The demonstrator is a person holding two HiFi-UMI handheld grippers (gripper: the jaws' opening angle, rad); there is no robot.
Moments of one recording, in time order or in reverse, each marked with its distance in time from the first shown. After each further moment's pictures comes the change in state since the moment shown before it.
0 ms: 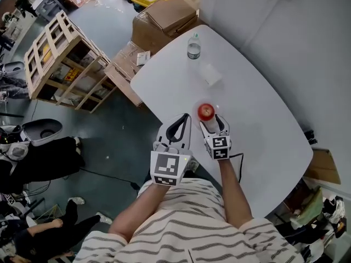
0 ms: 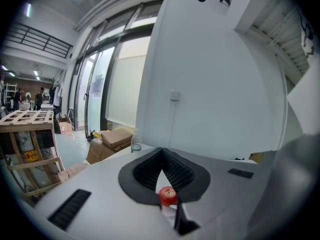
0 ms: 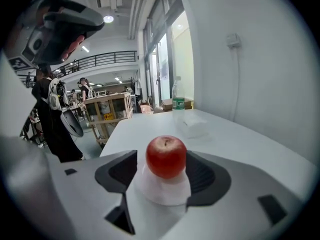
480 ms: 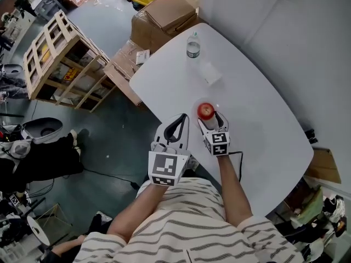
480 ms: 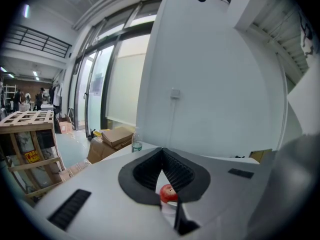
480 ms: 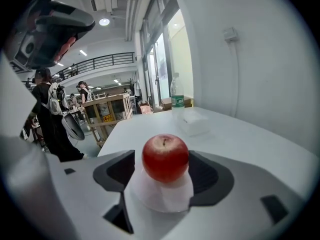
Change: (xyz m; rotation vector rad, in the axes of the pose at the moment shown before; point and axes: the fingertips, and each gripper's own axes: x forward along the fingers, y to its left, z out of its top) left arm 0.001 0.006 -0.005 0.004 0.020 -0.001; right arm 0.018 -0.003 0.000 0.034 -0.007 0.016
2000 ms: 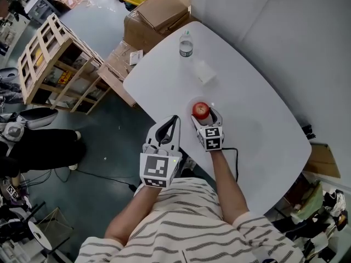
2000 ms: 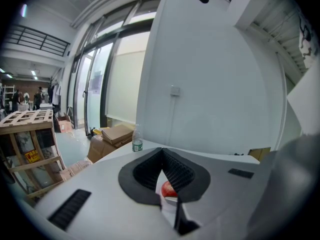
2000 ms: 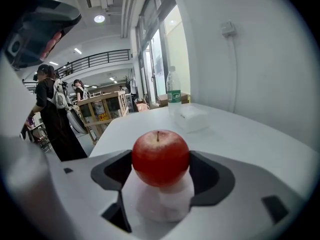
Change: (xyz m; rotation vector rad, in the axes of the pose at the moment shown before) left arm -0.003 0.006 -0.008 0.005 0.025 -0.008; right arm 0.020 -0.008 -0.008 0.028 0.035 -0.035
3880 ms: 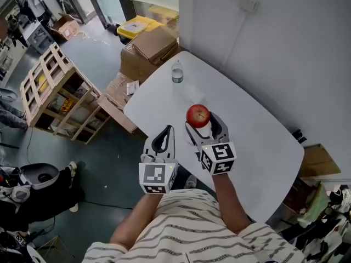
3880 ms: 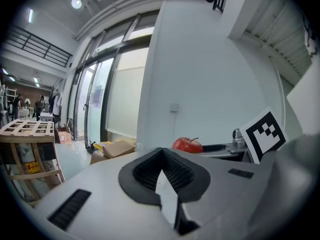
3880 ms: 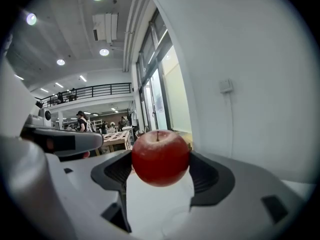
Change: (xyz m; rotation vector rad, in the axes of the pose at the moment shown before) left arm -0.028 0.001 0.057 0.026 -0.144 0.011; right arm -0.161 0.043 0.218 0.067 -0.353 0.014
